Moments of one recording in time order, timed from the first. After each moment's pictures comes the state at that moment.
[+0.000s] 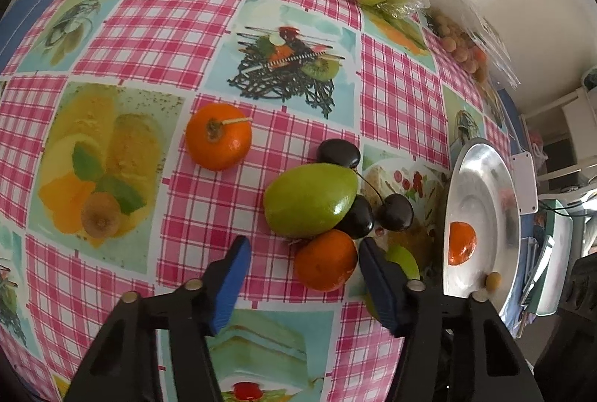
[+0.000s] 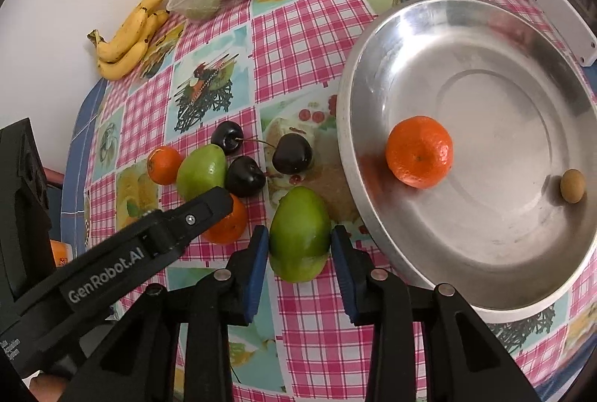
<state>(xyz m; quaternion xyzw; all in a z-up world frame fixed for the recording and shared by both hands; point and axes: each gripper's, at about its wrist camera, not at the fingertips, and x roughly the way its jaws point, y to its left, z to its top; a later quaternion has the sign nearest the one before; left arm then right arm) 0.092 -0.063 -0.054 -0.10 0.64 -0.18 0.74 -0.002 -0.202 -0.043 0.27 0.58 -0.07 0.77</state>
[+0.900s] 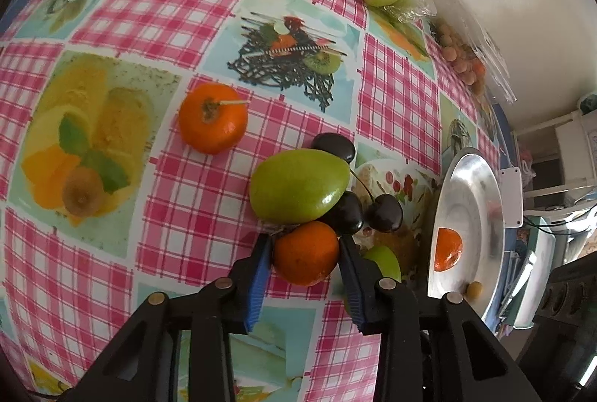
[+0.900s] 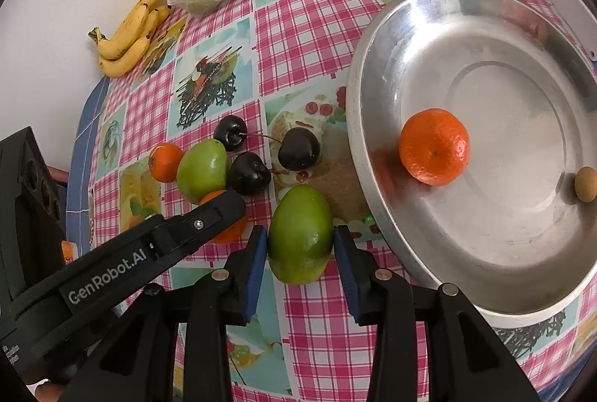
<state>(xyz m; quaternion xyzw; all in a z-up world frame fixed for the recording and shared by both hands) 0.090 -0.056 -0.058 -0.14 0.65 -0.18 0.73 0.003 -0.200 -0.050 0.28 0.58 -0.06 0.76</state>
